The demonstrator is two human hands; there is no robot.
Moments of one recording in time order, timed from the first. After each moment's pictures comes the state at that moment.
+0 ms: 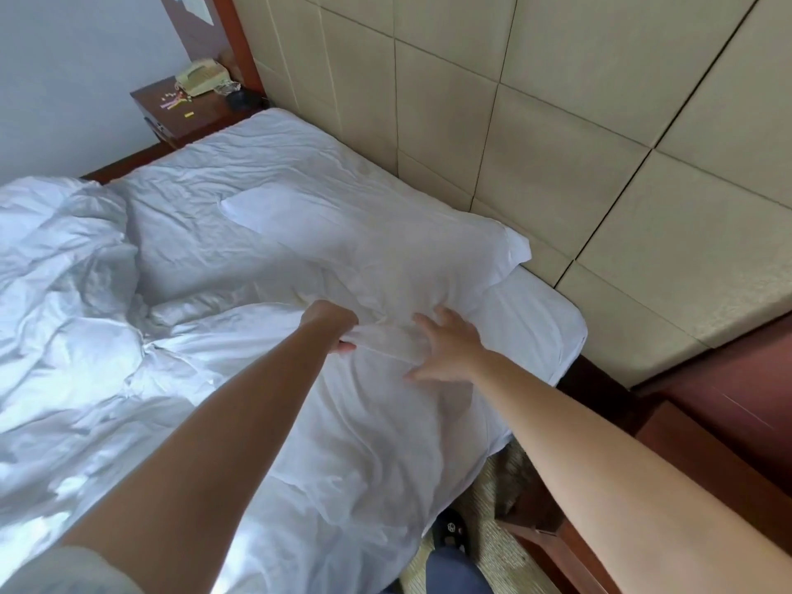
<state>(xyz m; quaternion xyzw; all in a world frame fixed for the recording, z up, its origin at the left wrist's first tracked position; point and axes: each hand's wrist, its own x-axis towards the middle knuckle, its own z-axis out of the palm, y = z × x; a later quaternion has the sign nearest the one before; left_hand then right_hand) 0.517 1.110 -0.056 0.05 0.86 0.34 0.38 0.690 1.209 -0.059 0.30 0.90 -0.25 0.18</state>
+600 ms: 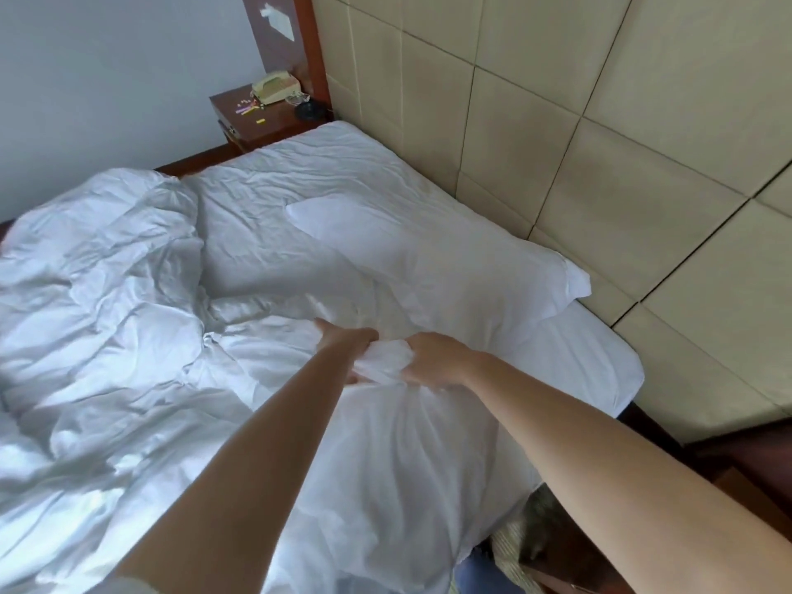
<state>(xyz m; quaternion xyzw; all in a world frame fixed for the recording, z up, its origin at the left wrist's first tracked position) 0.473 1.053 -0.070 -0.14 0.83 0.41 0.36 0.597 1.150 -0.020 0.19 0.91 -0.30 0.21</state>
